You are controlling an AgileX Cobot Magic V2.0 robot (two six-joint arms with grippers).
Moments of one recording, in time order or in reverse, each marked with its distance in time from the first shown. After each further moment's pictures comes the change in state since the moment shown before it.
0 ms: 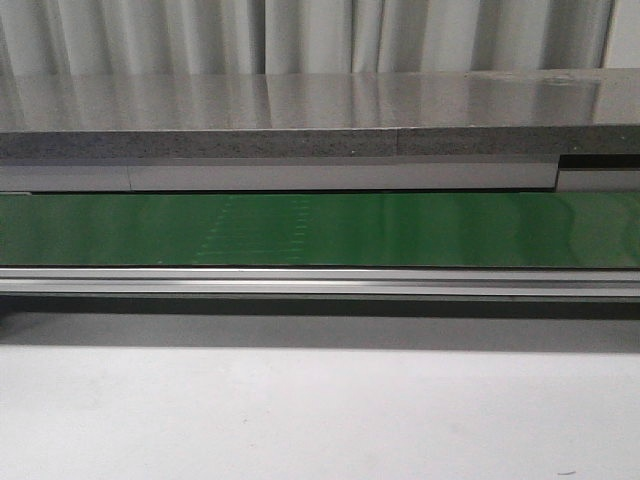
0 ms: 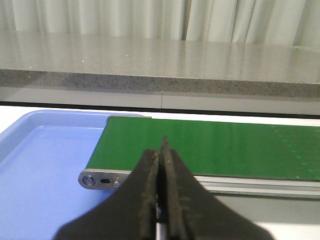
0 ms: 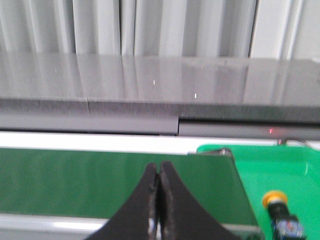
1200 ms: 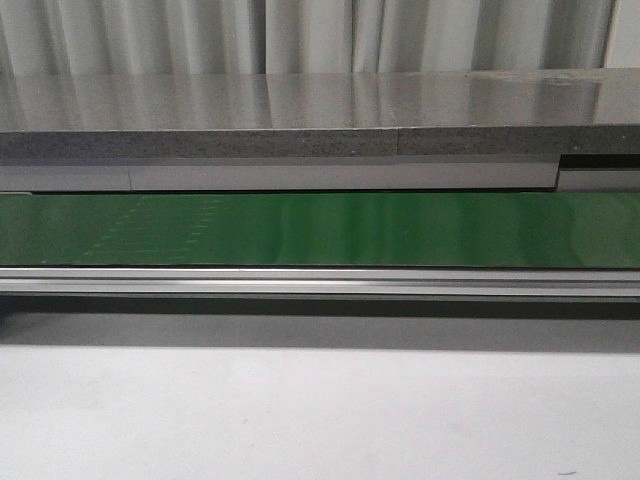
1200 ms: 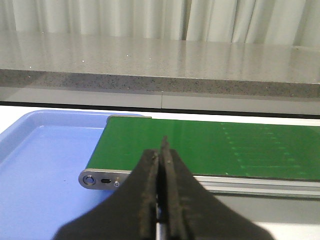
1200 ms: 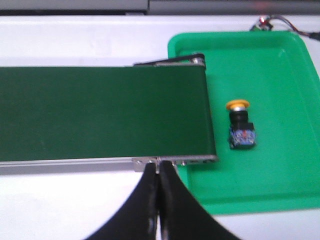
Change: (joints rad) left arm 0.000 0.000 0.000 0.000 0.000 0.000; right arm -0.139 0.834 -0.782 -0.033 0.706 0.000
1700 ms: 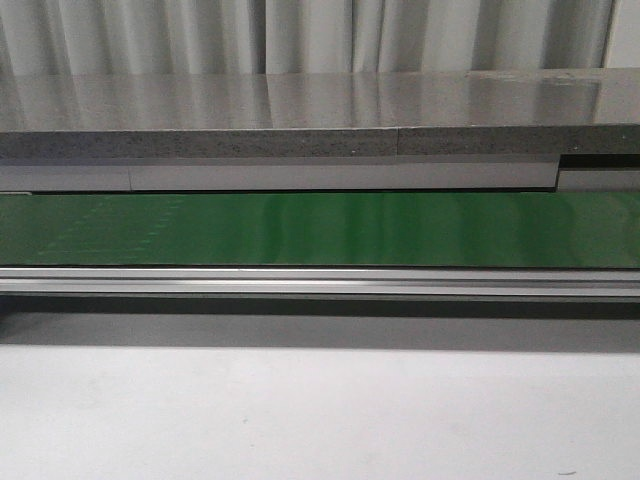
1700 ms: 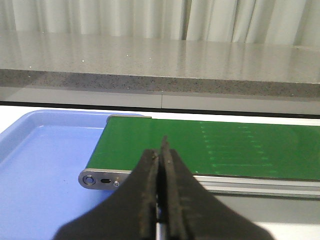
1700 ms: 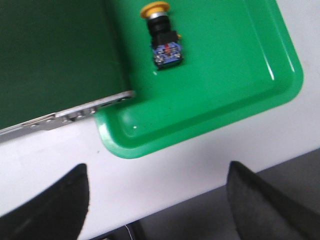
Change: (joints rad) left arm 0.000 0.000 0.000 0.000 0.000 0.000; right arm -0.302 0.239 -0.042 -0.037 0.118 -0.013
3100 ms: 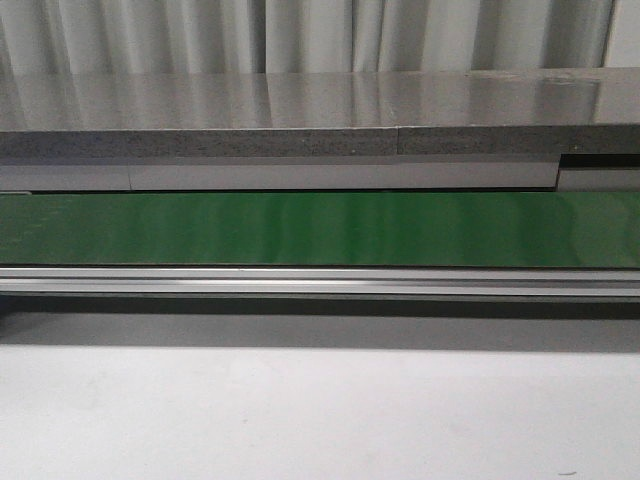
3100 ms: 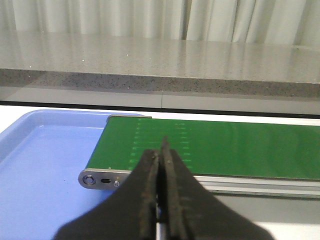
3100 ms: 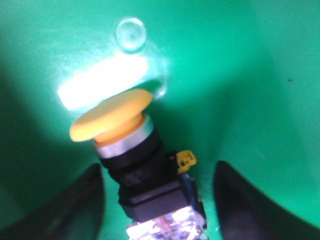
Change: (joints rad) left arm 0.000 0.000 0.000 0.000 0.000 0.000; right arm -0.072 0.931 -0.441 0.133 -0.112 -0.002
